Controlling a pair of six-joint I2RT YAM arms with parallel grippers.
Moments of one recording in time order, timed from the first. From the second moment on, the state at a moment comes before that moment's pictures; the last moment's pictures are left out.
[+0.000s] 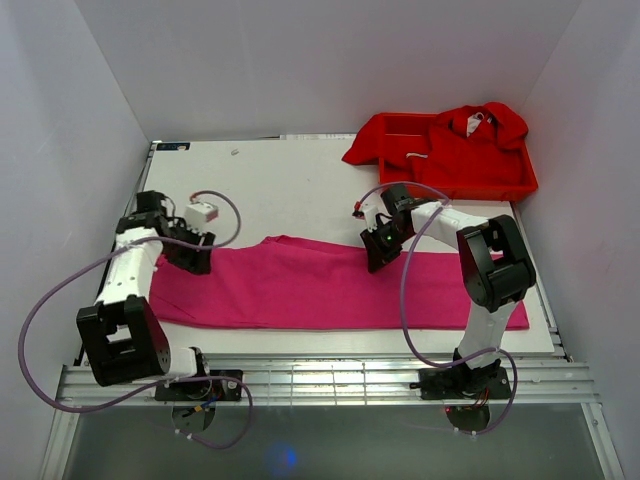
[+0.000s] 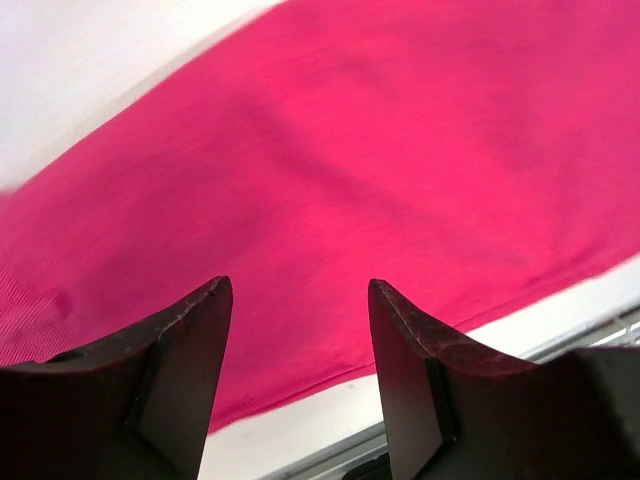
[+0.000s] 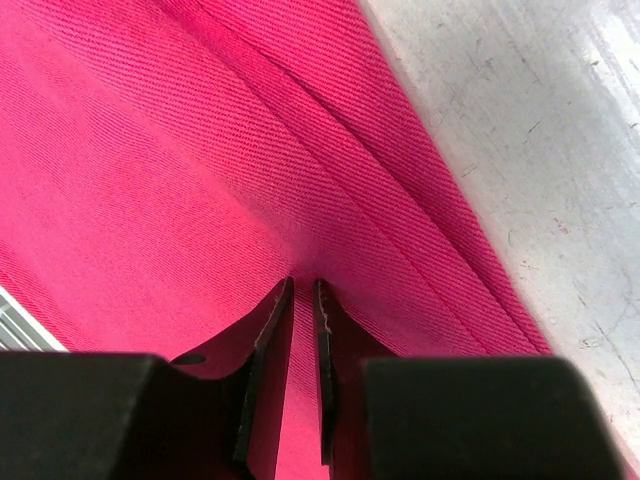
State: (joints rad) left arm 0.14 1.34 1.01 -0.91 0.38 0.67; right arm 0.41 1.86 1.17 -0.61 -0.49 -0.30
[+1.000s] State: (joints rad) left arm 0.19 1.48 1.21 -0.79 0.64 0.63; right arm 0.40 1.88 1.24 -0.69 -0.55 -0.37
